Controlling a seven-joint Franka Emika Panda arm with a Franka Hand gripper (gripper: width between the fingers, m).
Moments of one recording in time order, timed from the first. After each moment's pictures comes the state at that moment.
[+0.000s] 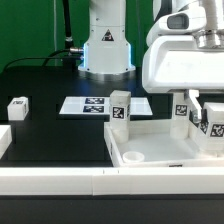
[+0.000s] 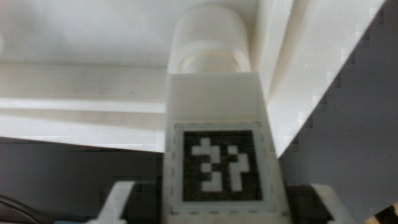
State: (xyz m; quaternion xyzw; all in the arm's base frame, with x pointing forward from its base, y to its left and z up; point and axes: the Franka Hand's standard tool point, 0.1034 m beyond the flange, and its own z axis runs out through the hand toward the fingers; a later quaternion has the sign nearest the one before) arm 0.621 0.113 0.079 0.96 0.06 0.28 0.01
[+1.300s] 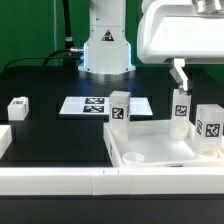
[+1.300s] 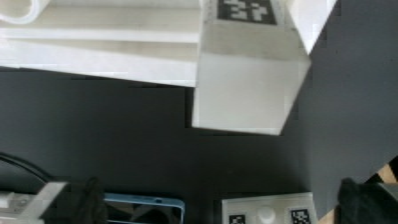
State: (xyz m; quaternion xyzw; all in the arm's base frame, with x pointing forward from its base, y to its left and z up) arm 0.629 0.105 0.124 0.97 0.06 0.25 0.00
